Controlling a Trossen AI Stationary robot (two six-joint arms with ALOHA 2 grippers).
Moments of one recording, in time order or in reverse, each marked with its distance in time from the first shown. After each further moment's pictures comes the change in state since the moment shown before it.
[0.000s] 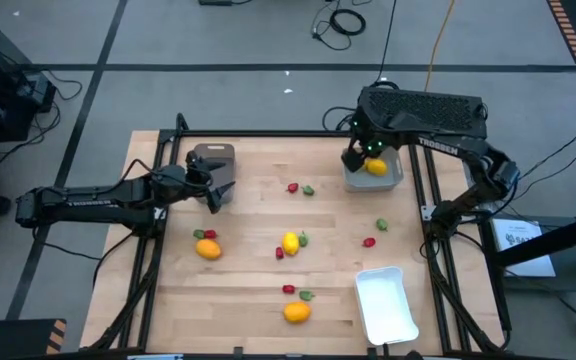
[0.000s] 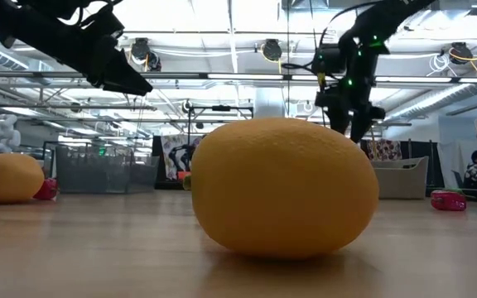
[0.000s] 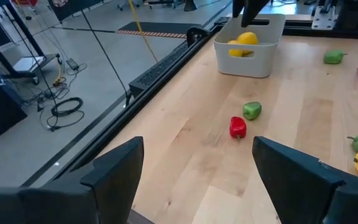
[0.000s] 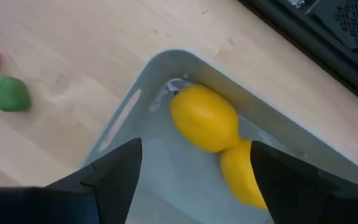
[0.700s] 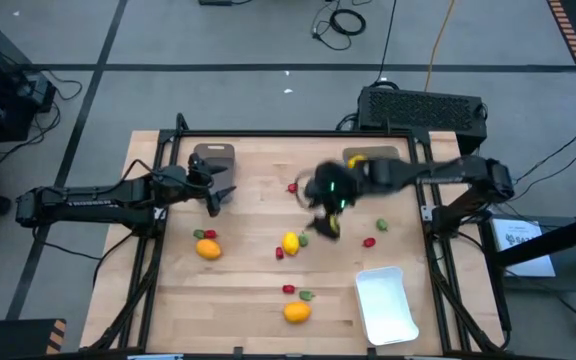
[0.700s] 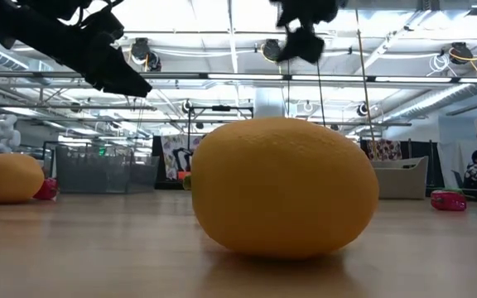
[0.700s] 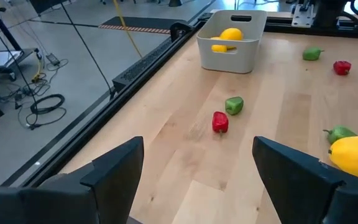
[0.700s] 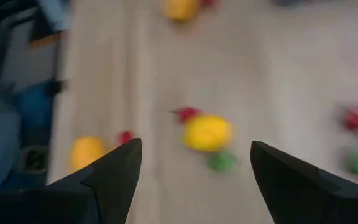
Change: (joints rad) left arm -0.009 0.002 0.000 -0.018 0.061 -0.025; right arm 0.690 0.038 0.223 0.219 -0.289 -0.037
